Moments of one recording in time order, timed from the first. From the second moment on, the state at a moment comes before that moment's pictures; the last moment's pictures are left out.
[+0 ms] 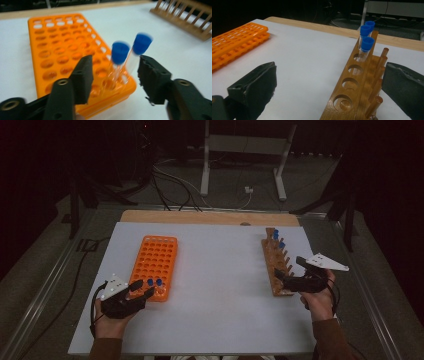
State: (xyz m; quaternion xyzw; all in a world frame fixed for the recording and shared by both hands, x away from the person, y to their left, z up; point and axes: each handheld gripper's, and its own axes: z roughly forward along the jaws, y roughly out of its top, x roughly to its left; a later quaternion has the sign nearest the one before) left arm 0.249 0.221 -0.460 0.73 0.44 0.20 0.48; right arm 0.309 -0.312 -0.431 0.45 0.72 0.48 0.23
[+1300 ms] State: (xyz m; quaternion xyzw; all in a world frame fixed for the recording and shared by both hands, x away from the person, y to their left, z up) left arm 0.283 0.095 -0.445 0.74 0.36 0.18 0.54; right arm 0.360 -0.311 -0.438 0.47 0.74 0.42 0.24
